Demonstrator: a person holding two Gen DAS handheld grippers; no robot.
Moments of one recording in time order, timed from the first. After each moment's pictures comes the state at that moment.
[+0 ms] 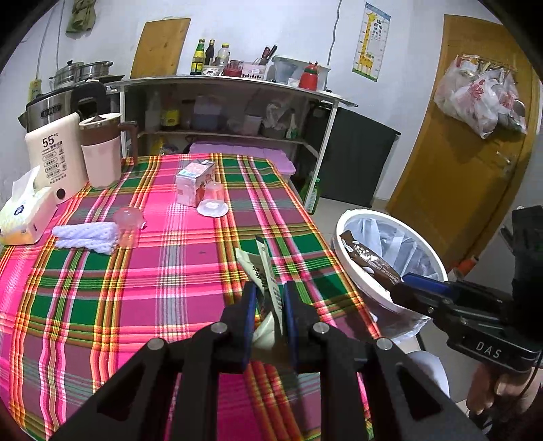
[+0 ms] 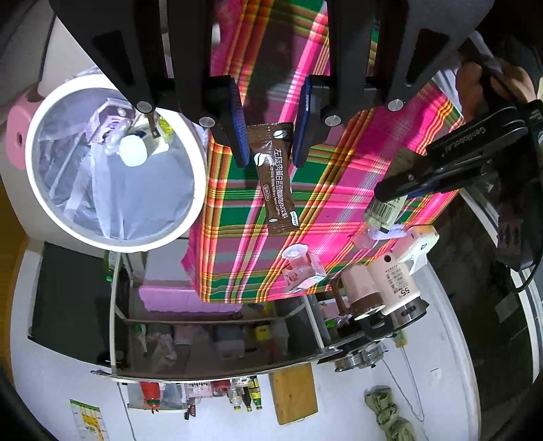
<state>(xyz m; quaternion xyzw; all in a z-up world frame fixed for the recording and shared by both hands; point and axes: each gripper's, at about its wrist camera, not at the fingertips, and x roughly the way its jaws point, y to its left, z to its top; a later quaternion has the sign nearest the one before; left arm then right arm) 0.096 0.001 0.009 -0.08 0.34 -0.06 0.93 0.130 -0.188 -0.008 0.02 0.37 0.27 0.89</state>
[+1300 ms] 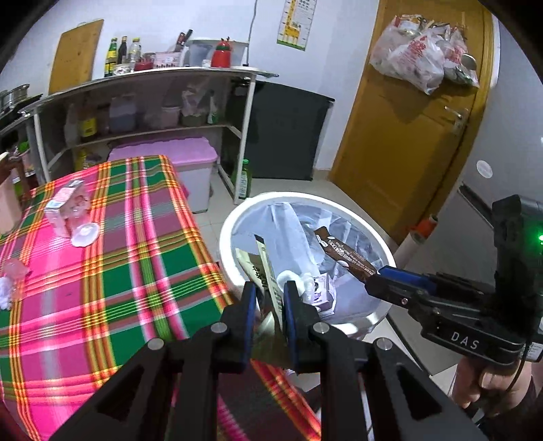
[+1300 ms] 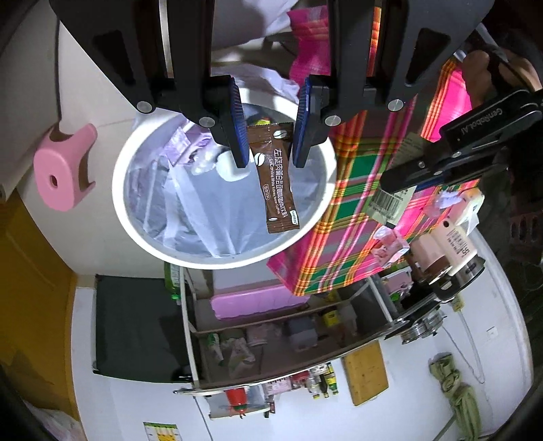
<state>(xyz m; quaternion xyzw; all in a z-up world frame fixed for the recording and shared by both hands) 0.148 -0.115 0.004 -0.03 0.37 -0.19 0.91 0.150 -0.301 -0.026 0.08 0.38 0.16 0.91</state>
